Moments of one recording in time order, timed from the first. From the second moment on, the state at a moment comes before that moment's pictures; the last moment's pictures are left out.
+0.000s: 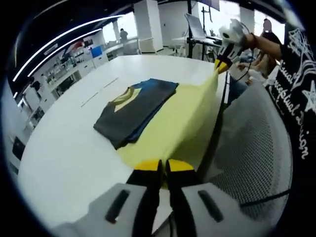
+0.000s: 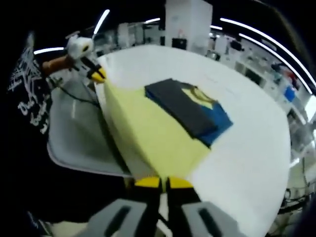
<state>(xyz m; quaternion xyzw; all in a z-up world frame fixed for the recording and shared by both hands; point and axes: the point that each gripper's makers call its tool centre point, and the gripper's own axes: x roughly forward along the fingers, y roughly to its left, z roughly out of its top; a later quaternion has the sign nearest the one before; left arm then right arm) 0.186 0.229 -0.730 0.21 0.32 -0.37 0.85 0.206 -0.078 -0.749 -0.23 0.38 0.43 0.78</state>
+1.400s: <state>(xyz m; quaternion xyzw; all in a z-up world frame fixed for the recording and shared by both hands) 0.346 0.239 -0.672 0.23 0.23 -0.29 0.90 0.391 -0.064 -0.697 -0.28 0.27 0.31 0.87</state>
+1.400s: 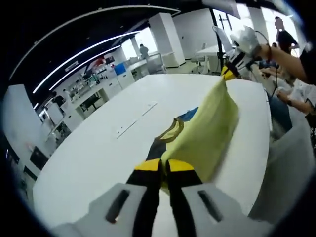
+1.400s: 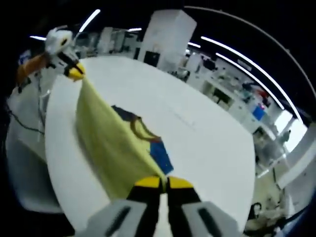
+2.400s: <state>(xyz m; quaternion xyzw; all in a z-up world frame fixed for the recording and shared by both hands) 0.451 0.263 -0.768 0.16 0.31 -0.25 0.90 0.493 -0.048 -0.773 -0.33 0.30 0.30 0.84</state>
